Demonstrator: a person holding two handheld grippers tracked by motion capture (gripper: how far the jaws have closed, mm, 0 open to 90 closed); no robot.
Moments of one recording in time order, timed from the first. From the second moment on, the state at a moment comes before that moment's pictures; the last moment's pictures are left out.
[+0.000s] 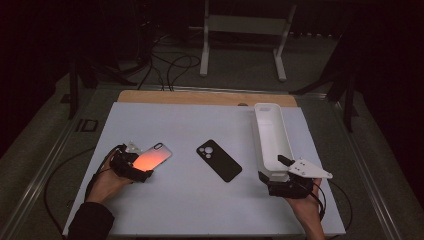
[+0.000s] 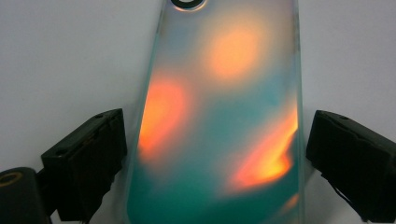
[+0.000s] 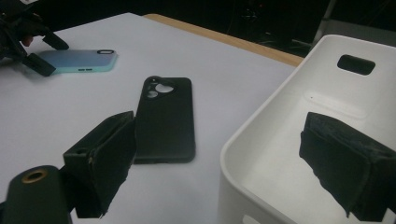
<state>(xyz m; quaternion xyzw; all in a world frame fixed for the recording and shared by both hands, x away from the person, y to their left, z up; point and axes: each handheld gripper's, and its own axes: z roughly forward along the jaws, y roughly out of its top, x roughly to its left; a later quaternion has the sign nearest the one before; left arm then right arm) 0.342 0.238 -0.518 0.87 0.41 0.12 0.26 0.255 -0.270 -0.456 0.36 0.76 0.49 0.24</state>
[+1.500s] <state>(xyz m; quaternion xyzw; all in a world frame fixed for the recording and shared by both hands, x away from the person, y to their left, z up) 0.321 0.228 -0.474 0.83 0.42 0.14 0.34 0.260 -0.260 -0.457 0.36 0.76 0.50 0.22</state>
